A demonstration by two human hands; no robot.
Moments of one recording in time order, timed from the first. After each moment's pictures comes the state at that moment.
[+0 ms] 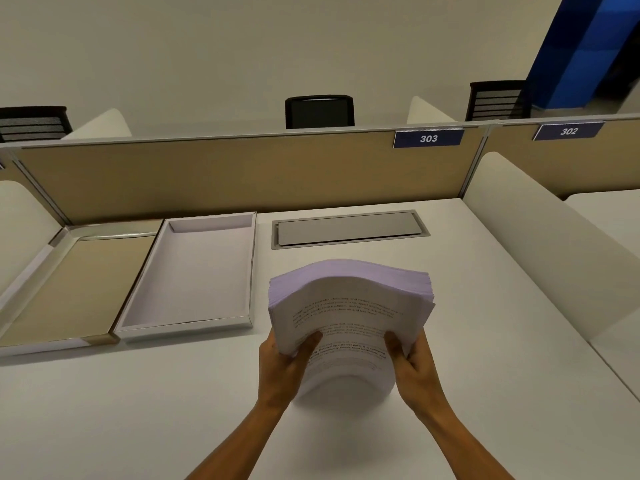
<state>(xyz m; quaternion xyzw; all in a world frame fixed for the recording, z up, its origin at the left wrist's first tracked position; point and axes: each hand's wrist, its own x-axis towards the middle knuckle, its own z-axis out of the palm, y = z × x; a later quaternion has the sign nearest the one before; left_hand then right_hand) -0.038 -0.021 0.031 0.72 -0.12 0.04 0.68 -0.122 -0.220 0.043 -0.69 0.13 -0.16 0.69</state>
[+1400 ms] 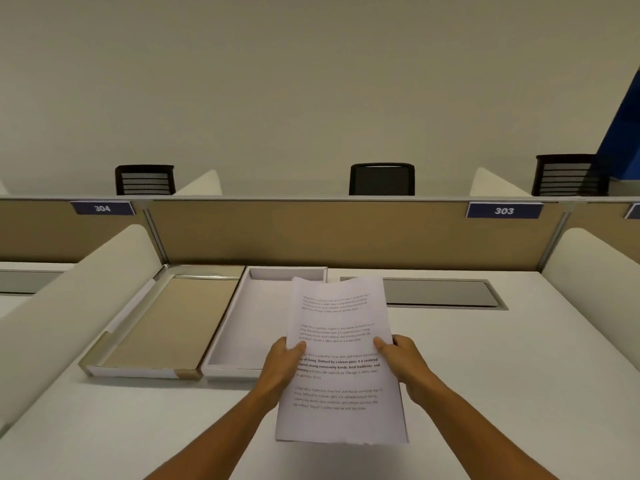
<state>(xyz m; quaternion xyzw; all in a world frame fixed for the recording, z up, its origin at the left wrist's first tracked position) 0.072 0.100 0.084 0.78 0.07 -0.13 0.61 0.037 -0.134 0.090 -0.76 0.22 0.06 0.61</state>
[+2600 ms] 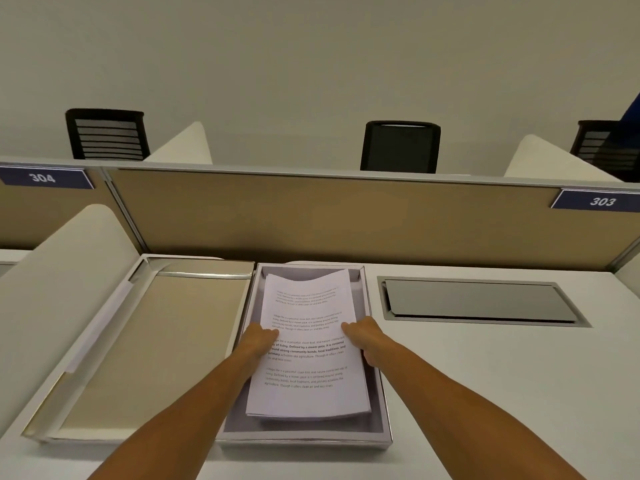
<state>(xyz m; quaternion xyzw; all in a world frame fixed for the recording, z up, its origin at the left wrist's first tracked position) 0.314 0.212 0.015 0.78 0.20 -0.24 0.54 0.290 -0.006 0.015 -0.74 0.33 0.17 0.56</state>
